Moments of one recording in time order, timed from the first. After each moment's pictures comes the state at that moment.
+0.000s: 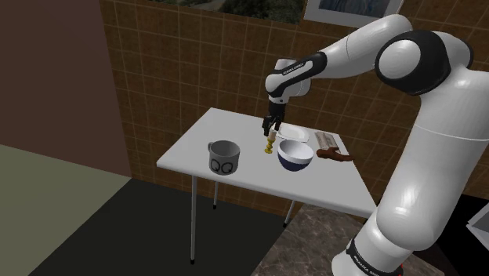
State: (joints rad) arm -0.17 0.16 -0.25 -2.02 0.03 2.16 -0.42
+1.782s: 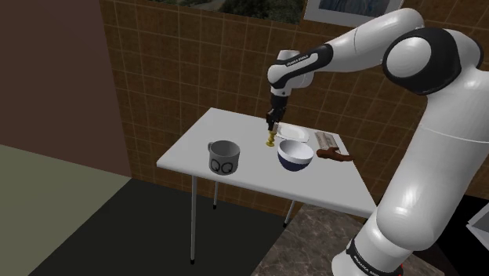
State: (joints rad) arm -0.17 0.12 -0.25 -1.98 0.01 2.09 -0.41
